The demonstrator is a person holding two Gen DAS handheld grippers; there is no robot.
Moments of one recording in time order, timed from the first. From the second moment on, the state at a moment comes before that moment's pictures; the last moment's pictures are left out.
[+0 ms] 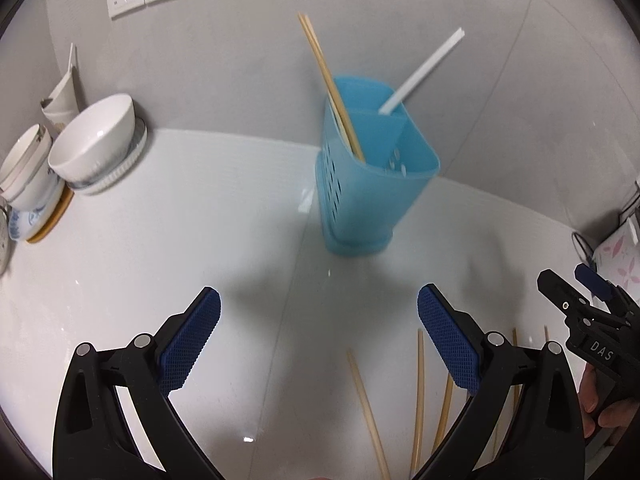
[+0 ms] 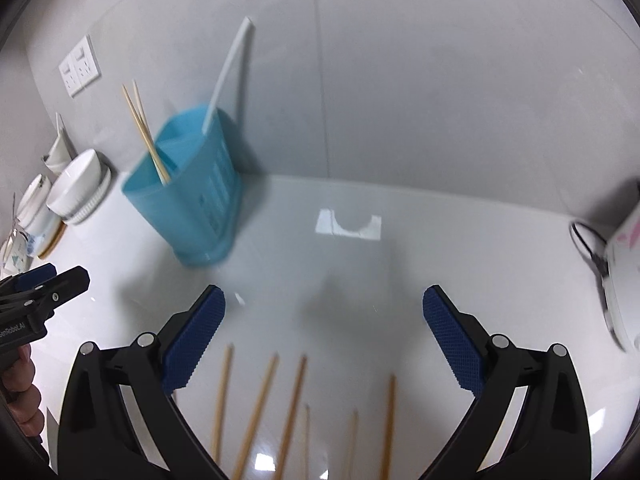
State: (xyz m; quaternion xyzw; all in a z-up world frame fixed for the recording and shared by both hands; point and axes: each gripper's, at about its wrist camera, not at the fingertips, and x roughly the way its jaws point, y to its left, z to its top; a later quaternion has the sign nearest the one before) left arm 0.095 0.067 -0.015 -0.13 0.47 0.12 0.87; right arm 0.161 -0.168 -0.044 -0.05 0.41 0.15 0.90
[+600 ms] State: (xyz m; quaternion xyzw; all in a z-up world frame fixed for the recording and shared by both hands) left arm 0.054 0.033 -0.104 -0.15 0.56 0.12 0.80; right arm 0.112 -0.210 -0.118 -0.07 0.51 0.12 0.85
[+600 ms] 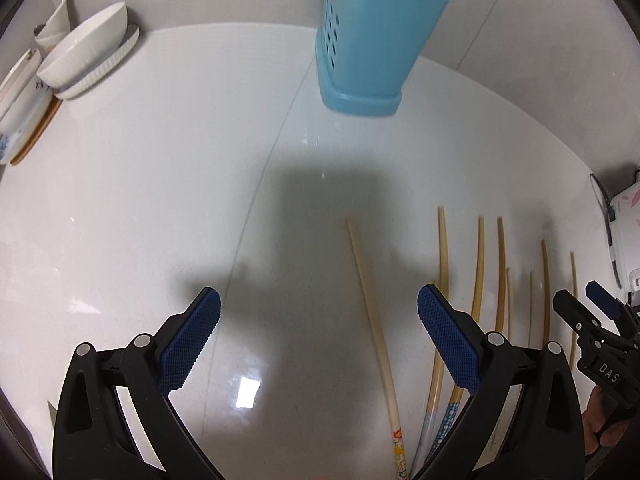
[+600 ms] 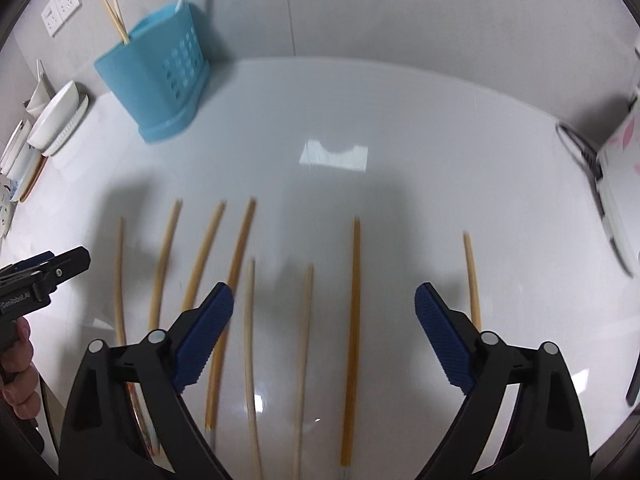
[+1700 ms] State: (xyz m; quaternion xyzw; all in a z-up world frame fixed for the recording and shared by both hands) left arm 0.052 -0.009 -0.142 -0.11 0.67 0.12 0.73; right arm 0.093 -0.196 -0.164 -0.09 0.62 0.09 0.77
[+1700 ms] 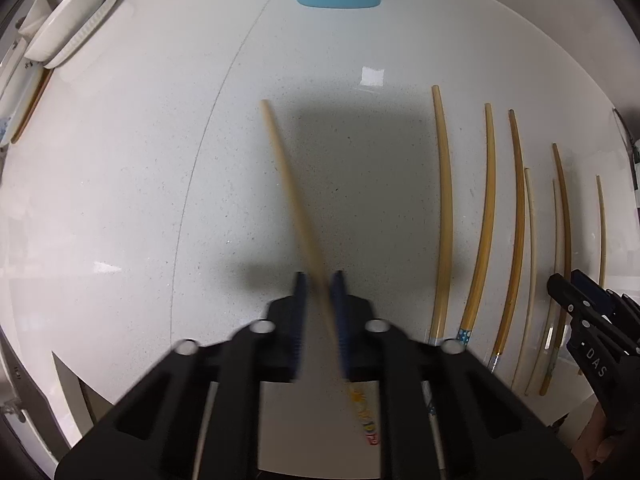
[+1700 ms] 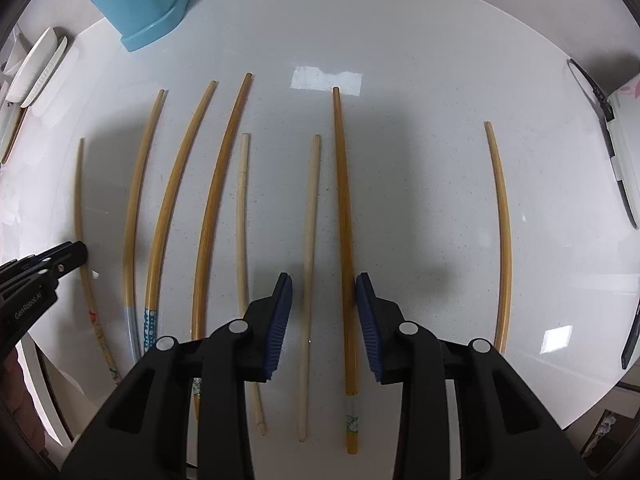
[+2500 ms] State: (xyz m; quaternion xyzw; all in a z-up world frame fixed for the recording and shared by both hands) left arm 0.037 0.009 -0.123 -0.12 0.66 0.11 0.73; right arm 0.107 -0.205 -0.166 -0.08 0.65 0.08 0.75
